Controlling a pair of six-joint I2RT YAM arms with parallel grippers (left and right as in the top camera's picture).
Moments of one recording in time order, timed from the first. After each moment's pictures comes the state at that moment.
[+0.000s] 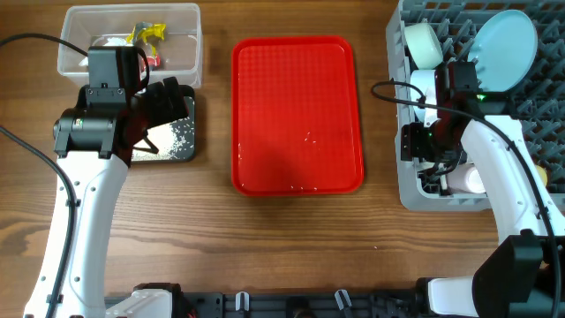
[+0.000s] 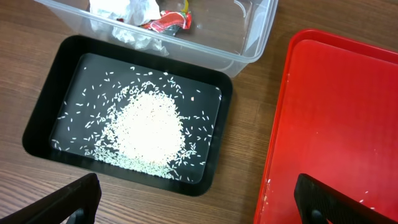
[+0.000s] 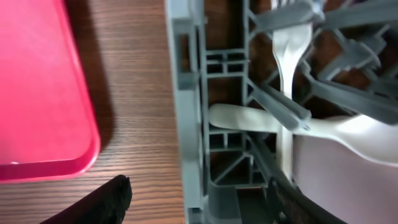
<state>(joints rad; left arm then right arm) -0.04 1.37 1.35 -0.92 -0.13 -0.30 -0.01 1.57 1.23 -1.11 0.01 0.05</state>
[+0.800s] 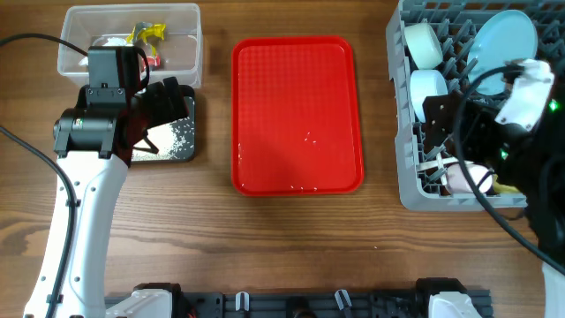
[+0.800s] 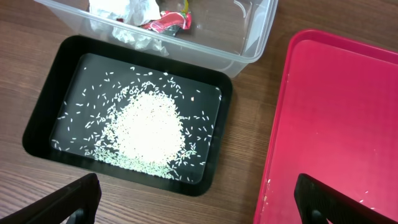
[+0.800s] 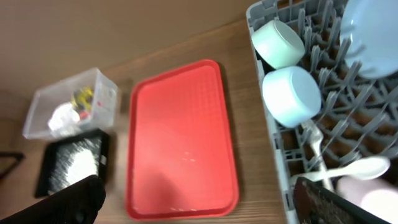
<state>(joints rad) -0.04 1.37 1.35 -0.92 -0.13 -0.30 0.00 1.07 1.59 -1.20 -0.20 0.35</state>
